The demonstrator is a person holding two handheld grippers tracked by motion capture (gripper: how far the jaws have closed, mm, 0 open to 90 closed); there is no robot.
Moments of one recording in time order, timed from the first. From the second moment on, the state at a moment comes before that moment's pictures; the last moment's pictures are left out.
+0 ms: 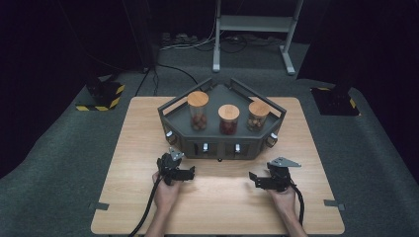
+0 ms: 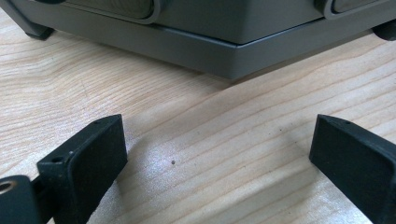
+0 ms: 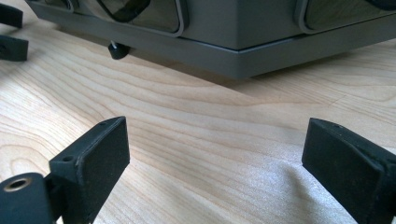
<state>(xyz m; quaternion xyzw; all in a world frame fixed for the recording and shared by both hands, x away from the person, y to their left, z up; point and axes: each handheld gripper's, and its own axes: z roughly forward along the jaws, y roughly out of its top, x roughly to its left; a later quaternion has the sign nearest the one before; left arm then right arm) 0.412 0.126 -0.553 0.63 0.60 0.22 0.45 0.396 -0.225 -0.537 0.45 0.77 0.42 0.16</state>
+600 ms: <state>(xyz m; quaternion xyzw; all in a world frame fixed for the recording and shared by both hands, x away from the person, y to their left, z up) 0.412 0.126 -0.553 0.62 0.60 0.22 0.45 0.399 -0.216 -0.541 0.46 0.79 0.38 0.16</state>
